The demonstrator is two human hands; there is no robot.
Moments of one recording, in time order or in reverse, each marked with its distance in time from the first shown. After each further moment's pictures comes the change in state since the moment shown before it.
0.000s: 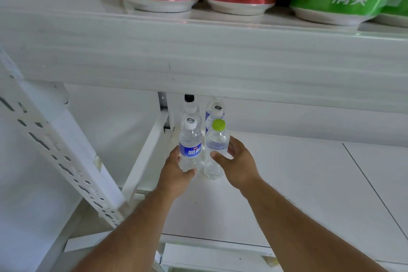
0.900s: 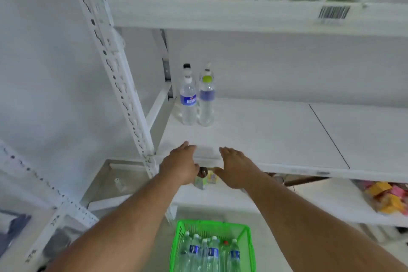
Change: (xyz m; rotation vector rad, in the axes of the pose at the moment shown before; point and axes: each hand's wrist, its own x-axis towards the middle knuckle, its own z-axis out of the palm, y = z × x) left_hand -0.234 0.025 -0.021 0.828 -0.226 0.140; right_hand -0.231 0.020 -0.043 -0.932 -0.324 -0.143
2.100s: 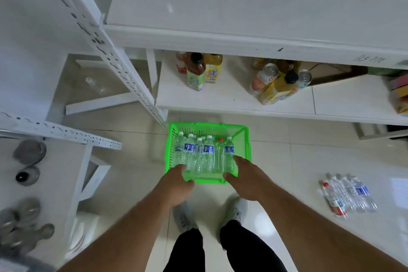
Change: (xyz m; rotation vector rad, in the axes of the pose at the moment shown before) left_hand -0.079 -0.126 0.314 -0.295 -0.630 -0.403; right_hand -0.060 0.088 0.302 0.218 -0.561 0.378
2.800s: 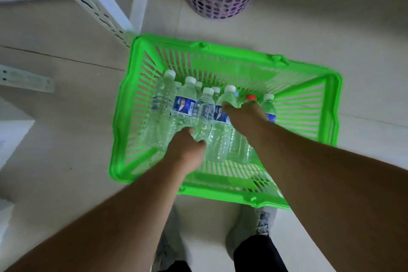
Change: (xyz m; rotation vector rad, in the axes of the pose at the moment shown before) left_hand 0.422 -0.105 0.226 -0.296 0.091 -0.198; right_hand 0.487 0.098 0.226 0.443 0.118 0.322
